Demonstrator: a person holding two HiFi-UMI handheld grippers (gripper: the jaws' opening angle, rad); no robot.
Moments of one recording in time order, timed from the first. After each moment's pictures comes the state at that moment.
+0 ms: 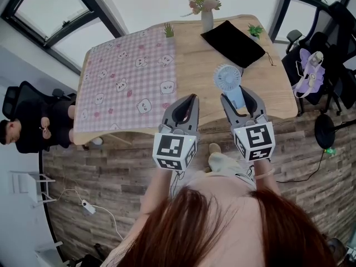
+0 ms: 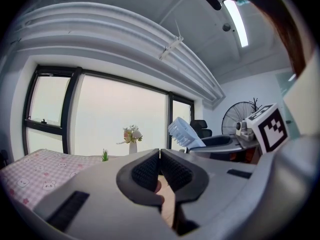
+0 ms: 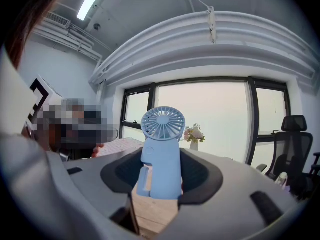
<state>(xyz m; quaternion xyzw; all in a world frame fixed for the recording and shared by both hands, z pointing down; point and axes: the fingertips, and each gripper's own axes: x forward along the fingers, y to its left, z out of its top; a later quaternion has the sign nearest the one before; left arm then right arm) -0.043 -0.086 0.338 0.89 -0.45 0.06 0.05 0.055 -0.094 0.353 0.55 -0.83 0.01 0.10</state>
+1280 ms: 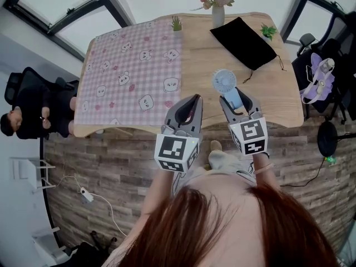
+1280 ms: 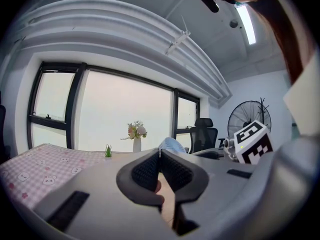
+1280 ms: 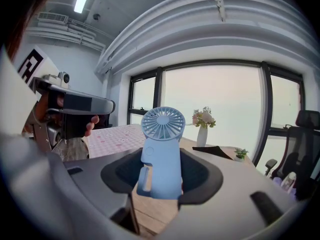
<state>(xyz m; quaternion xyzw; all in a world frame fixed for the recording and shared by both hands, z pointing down) -0.042 -0.112 0.352 0.88 -0.47 0.06 0.07 0.044 -0.141 0.418 0.50 -0.85 0.04 0.17</state>
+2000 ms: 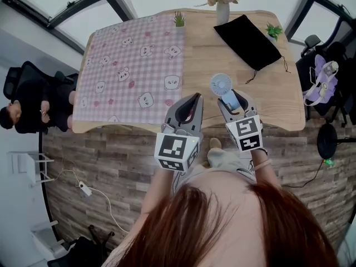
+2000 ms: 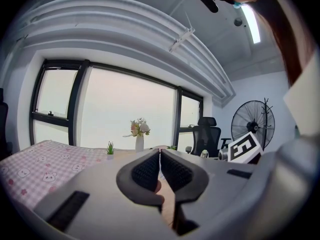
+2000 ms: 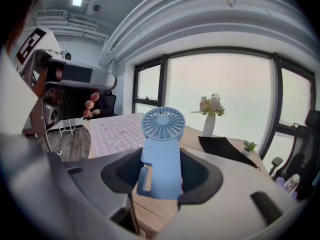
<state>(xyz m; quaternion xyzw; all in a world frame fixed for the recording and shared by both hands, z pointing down) -0.047 -0.130 0.364 0.87 -0.48 0.07 0.09 0.031 -0.160 0.469 0.46 -0.86 0.06 0.22</state>
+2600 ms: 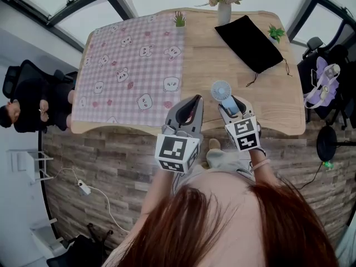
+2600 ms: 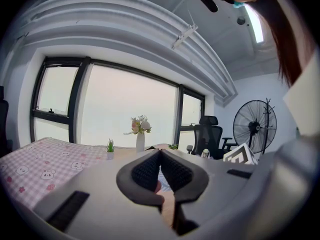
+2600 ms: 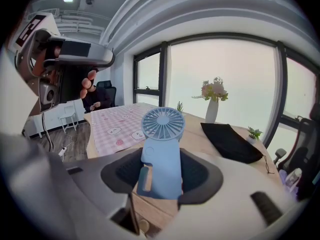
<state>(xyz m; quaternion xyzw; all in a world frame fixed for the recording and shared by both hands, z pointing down) -0.041 -0.148 0.374 0.86 -0.49 0.07 0.10 0.039 -0.170 0.521 0.44 -0.85 0.11 0.27</state>
